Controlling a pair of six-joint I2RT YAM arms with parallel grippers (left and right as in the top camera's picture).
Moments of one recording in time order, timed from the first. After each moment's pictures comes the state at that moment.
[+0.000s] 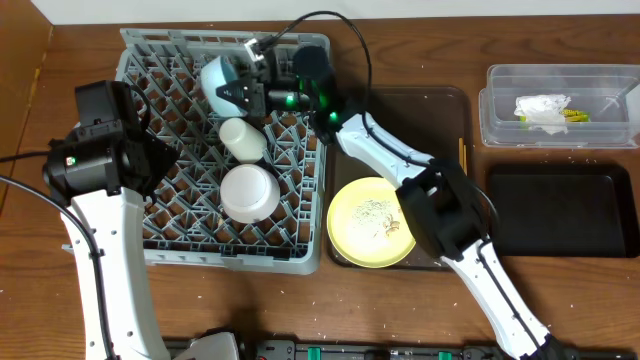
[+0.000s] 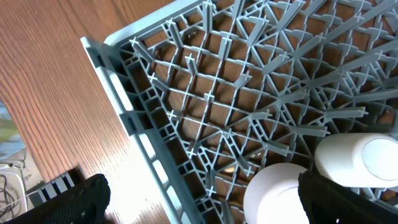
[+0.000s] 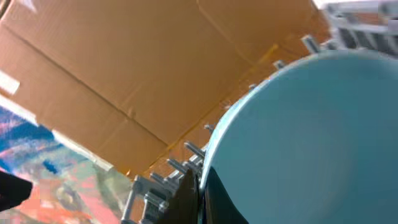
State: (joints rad) left arm 0.25 1.35 1.49 -1.34 -0.35 -0.73; right arm 0.68 2.63 2.16 0.47 -0.82 0.82
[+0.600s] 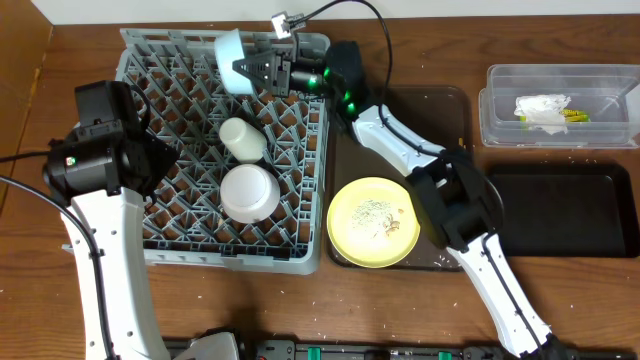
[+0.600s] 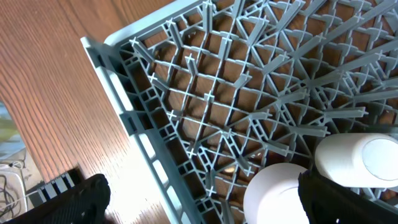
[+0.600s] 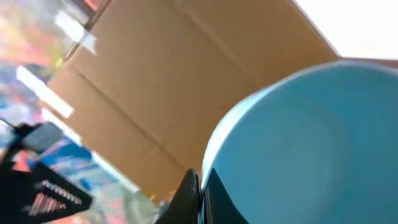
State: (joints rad) left arm 0.25 1.35 1.49 -1.34 -0.35 -0.73; right arm 0.62 2.65 2.16 0.81 -0.88 1.07
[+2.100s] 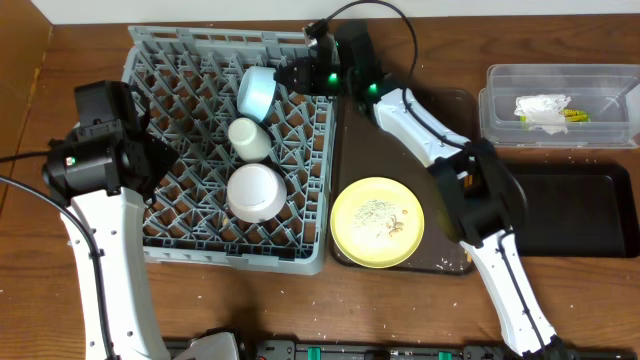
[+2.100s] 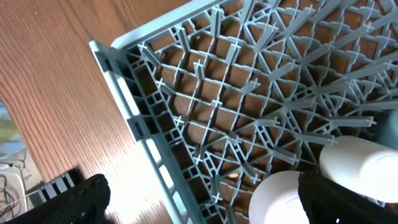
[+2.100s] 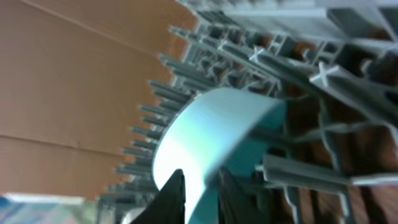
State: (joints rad) left arm 0.25 1.35 1.49 -1.34 -0.35 -0.73; right arm 0.53 2.59 2.17 -0.01 -0.75 0.78
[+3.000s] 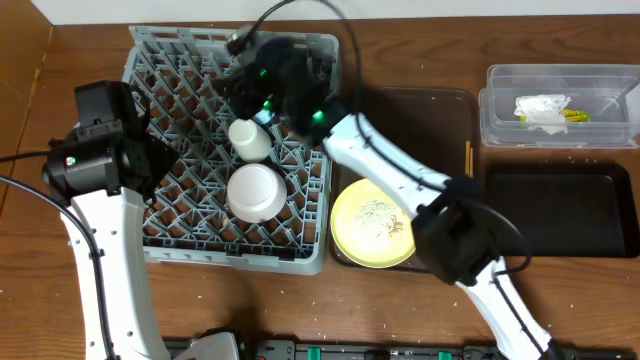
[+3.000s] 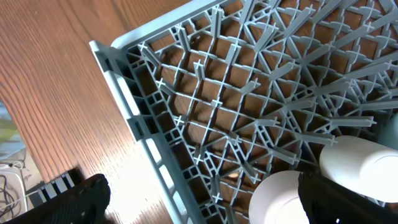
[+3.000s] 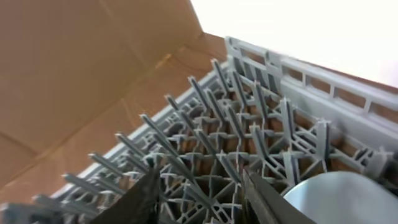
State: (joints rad) left arm 0.25 1.35 1.49 -1.34 -0.35 -0.73; right arm 0.80 2.42 2.18 -0.09 -0.22 0.33
